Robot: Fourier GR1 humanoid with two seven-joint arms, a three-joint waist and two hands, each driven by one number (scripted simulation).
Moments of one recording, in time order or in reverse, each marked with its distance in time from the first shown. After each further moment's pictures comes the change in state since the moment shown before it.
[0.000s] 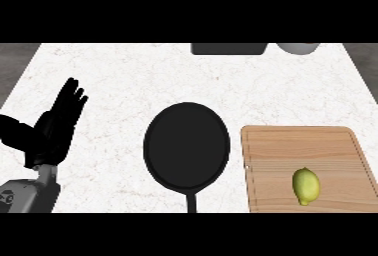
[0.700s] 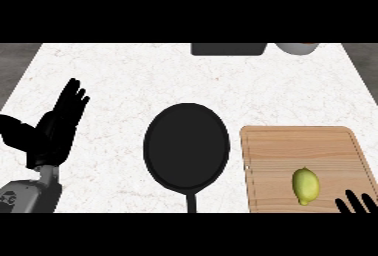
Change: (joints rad) left arm 0.004 -0.024 0.011 -0.012 -0.026 -0.011 0.019; right arm -0.064 0.165 0.271 -0.074 0.720 0.256 0.417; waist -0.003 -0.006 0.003
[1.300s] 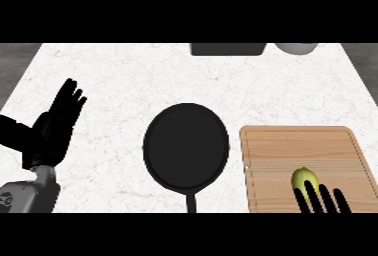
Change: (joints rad) left arm 0.007 -0.022 0.045 -0.005 -0.022 -0.035 0.020; right arm -0.075 0.198 0.238 0.058 0.377 0.026 0.146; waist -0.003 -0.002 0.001
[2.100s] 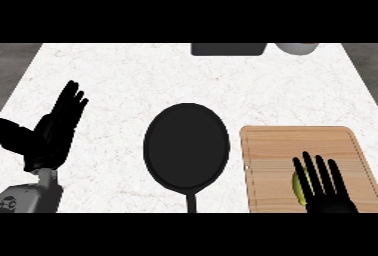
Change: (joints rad) left arm 0.017 -0.055 0.037 -0.020 -0.062 -0.046 0.010; right arm -0.260 0.038 -0.106 0.191 -0.030 0.111 0.052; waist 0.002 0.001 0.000
